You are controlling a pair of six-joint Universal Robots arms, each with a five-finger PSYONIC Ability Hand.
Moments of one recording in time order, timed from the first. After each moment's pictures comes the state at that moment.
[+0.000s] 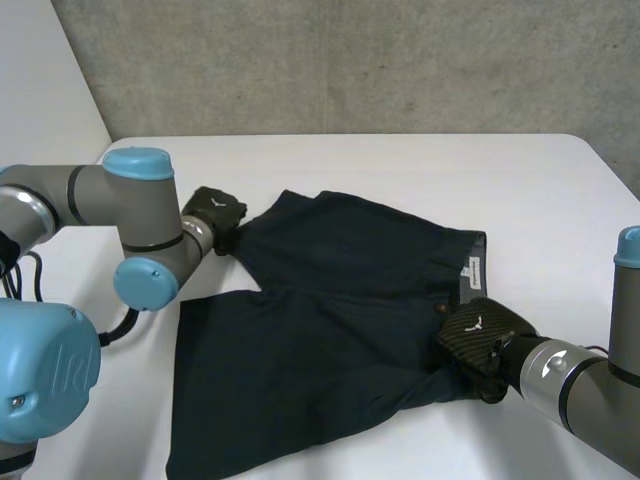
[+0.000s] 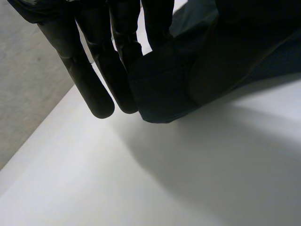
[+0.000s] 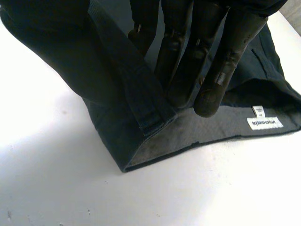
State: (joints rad) left arm 4.33 -2.62 -0.69 2.94 -1.56 3.72; right arm 1.90 -1.33 1.82 0.20 1.29 2.37; left_hand 1.13 1.19 1.18 1.19 0.95; right_hand 0.99 1.18 1.19 1.19 0.97
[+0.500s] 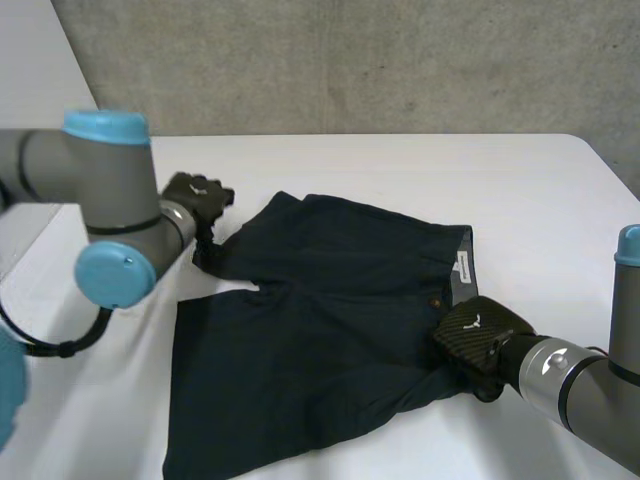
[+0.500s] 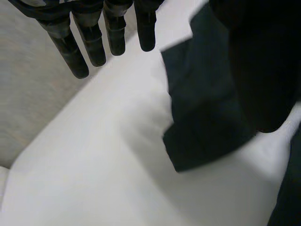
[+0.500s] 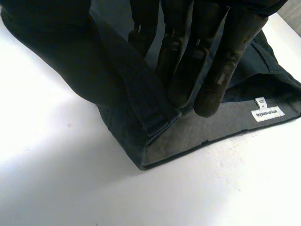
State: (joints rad) left arm 4.31 -2.33 -0.92 2.87 -1.63 3.62; right arm 1.90 -1.33 1.81 0.20 1.27 2.43; left_hand 0.26 0.26 0.26 0.26 0.08; right_hand 0.99 1.18 1.19 1.19 0.97
